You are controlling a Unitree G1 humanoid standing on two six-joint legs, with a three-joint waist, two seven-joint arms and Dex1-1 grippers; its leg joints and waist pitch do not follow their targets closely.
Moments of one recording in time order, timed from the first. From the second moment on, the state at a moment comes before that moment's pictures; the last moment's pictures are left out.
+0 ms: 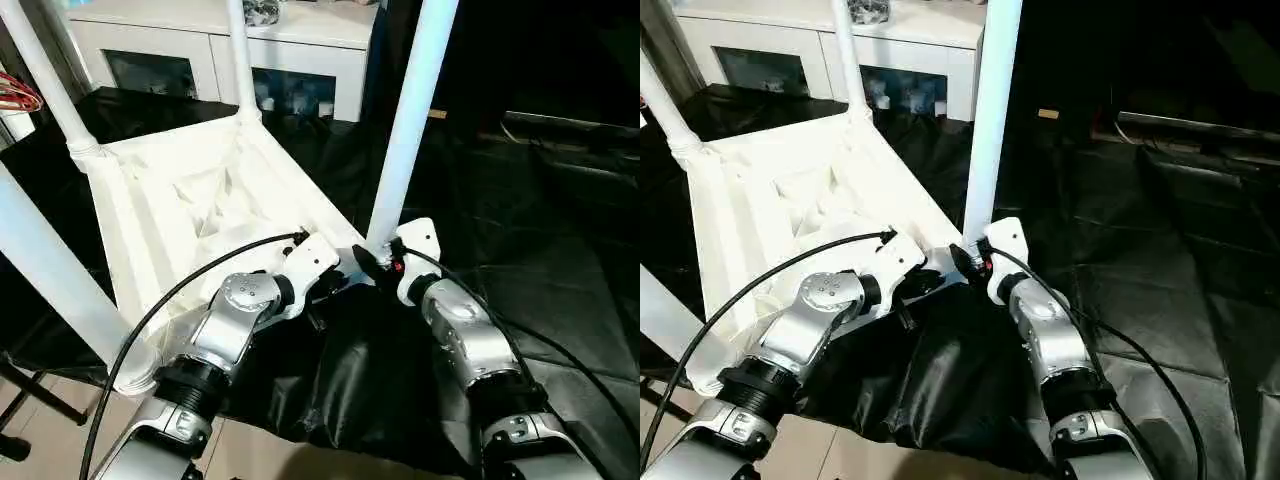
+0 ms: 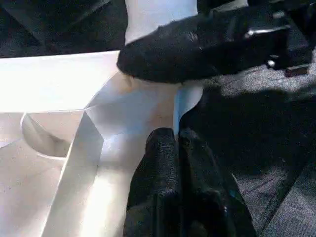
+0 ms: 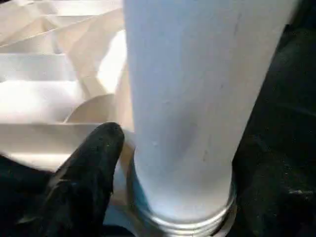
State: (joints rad) left arm -0.54 0.13 -0.24 0.48 0.14 0.21 -0.74; right arm -0.50 -0.08 0.01 0.62 0.05 0.04 0.50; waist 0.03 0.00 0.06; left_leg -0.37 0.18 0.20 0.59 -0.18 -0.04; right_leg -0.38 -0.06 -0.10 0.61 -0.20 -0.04
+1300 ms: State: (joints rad) left arm -0.47 0.33 -0.29 0.40 0.02 0.10 -1.16; right arm -0.42 -0.36 0.18 0.46 0.11 0.02 1.14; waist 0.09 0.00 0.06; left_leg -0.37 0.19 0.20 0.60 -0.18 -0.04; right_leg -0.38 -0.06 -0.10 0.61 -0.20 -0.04
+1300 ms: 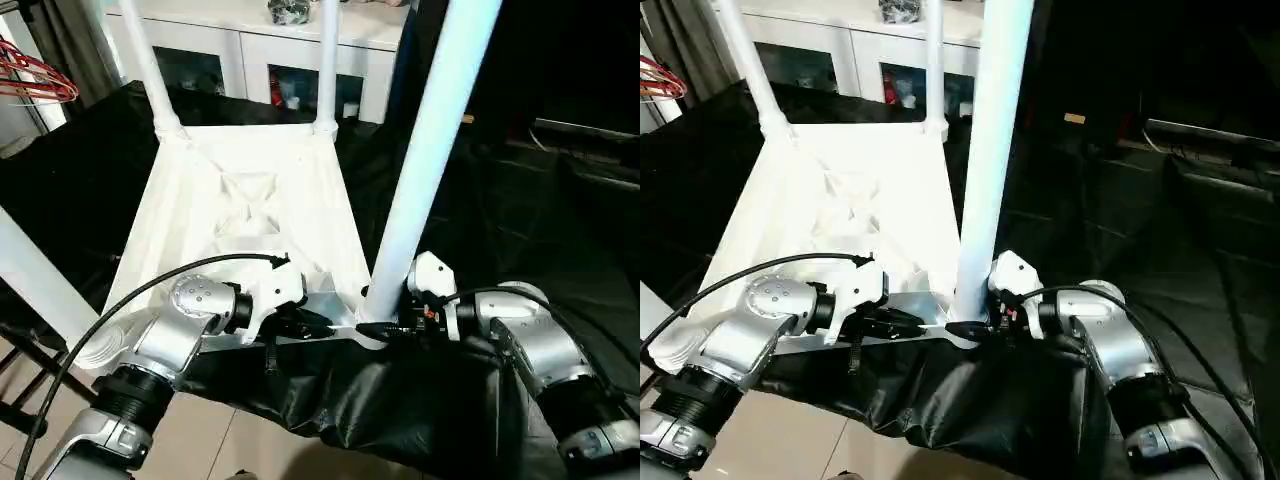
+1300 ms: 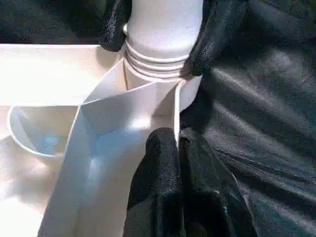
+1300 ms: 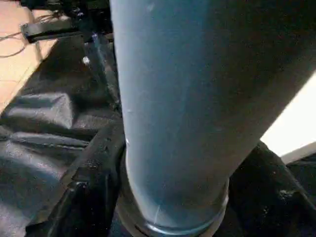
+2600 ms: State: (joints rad) left arm -0.47 0.31 -0.28 0.37 0.00 0.20 -1.13; right arm -0.44 -0.34 0.16 0.52 0.11 0.03 1.12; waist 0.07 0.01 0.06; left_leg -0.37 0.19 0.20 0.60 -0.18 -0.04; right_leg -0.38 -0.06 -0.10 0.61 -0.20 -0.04
